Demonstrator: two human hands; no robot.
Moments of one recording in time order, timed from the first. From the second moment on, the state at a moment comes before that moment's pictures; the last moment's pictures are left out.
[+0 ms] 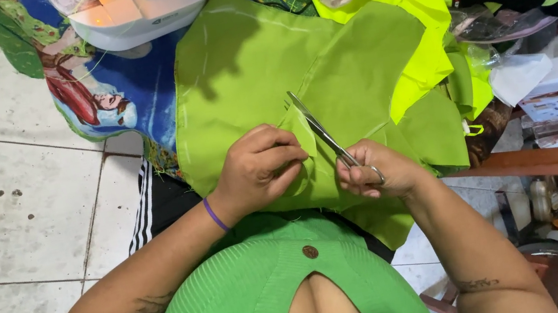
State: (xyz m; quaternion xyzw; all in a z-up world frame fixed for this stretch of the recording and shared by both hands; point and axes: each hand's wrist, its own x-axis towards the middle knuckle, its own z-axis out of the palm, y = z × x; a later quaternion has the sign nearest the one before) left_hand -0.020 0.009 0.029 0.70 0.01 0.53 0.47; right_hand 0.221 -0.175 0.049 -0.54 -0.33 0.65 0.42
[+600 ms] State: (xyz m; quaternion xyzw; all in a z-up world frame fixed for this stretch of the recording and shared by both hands) left_hand -0.024 0.014 0.031 0.68 0.01 0.52 0.52; right_hand 0.264 -0.148 0.041 -0.53 -0.39 0.66 0.35
